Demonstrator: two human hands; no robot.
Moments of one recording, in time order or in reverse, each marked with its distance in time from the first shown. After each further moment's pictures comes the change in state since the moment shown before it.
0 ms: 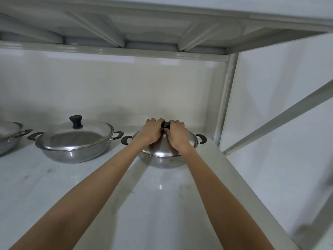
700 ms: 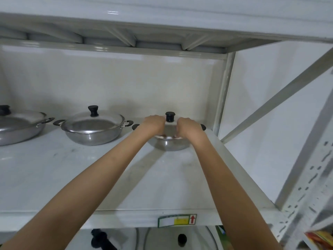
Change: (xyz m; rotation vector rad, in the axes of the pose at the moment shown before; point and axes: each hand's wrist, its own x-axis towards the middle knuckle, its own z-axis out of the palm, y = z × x) left_hand -0.108 0.048 -0.069 0.343 -0.244 -0.076; right_hand -0.087 -0.031 -0.081 -0.251 -0.290 0.033
